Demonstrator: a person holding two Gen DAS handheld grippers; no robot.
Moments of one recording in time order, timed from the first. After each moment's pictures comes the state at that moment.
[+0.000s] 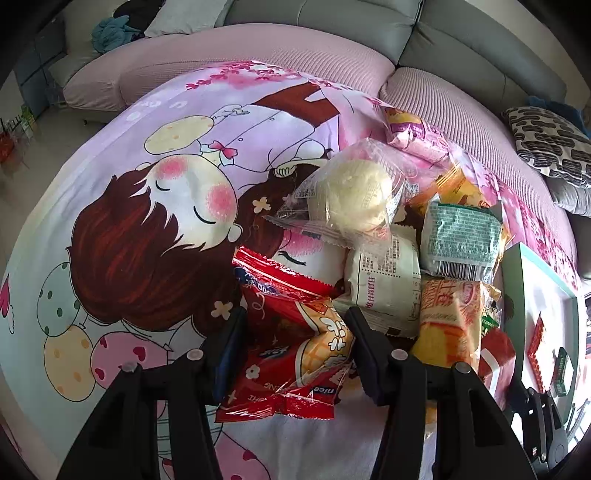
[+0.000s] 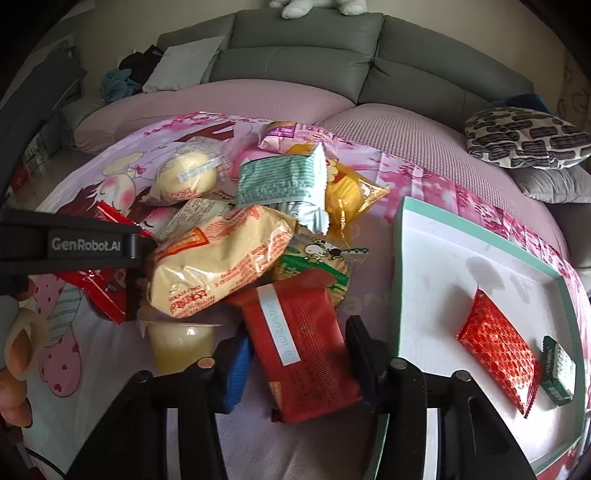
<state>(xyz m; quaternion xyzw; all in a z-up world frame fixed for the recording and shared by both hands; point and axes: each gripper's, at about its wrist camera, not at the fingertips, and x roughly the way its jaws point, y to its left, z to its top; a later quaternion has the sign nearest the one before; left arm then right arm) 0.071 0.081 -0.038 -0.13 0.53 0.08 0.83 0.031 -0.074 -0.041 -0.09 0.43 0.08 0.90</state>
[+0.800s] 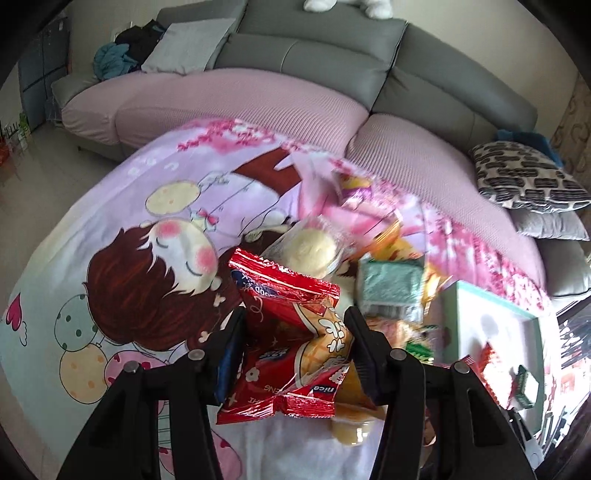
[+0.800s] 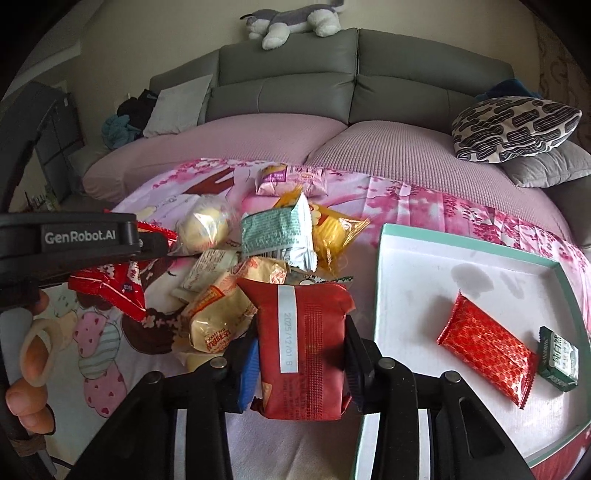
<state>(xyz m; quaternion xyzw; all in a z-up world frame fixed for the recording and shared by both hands) 0.053 0.067 0.027 -0.14 0.45 0.05 0.88 0.016 -0.095 -0.004 -0.02 0.39 0.09 0.92</state>
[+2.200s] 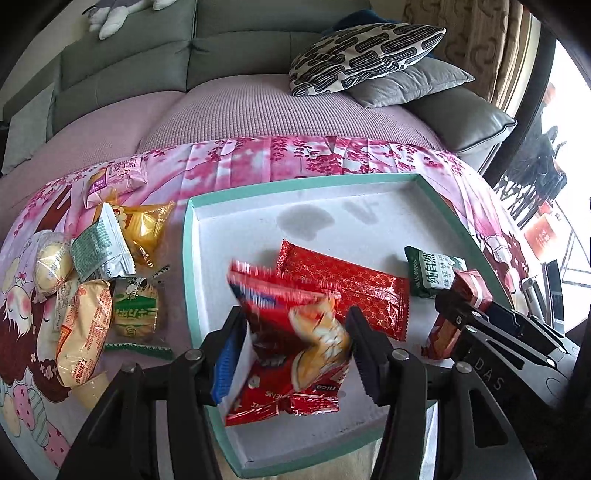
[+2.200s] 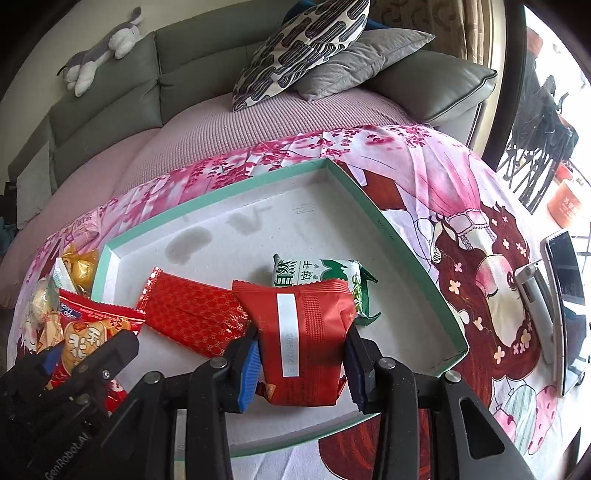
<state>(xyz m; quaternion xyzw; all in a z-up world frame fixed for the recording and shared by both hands) 0.028 -0.163 0.009 0.03 0.47 -0.18 0.86 -0.015 -0.318 -0.002 0.12 0.45 -0.15 0.87</state>
